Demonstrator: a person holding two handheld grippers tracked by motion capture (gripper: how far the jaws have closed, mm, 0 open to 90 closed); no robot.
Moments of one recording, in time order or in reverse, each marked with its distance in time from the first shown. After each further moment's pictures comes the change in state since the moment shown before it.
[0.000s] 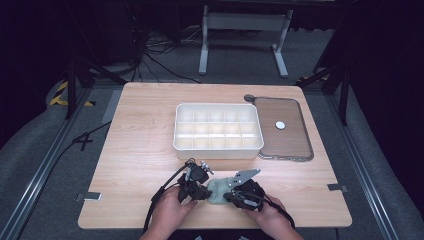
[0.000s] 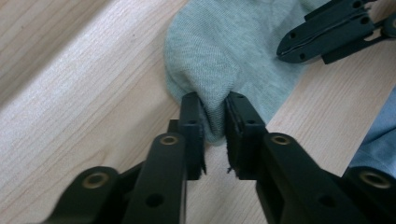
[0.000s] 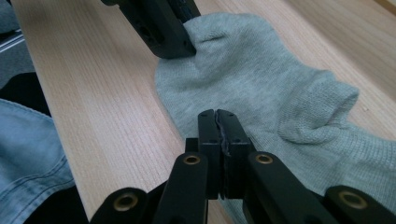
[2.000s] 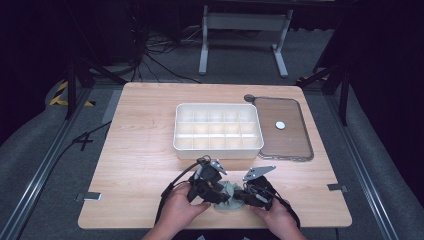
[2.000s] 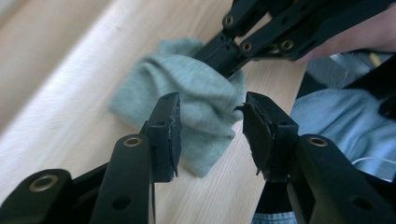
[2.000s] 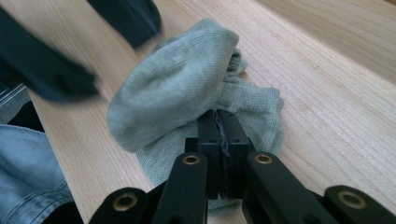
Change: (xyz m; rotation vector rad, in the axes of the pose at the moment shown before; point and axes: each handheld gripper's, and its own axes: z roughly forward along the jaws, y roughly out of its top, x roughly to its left) left arm -0.022 0.017 -0.027 -0.155 -0.151 0.114; right arm -0.021 -0.020 -0.013 -0.053 0.014 0.171
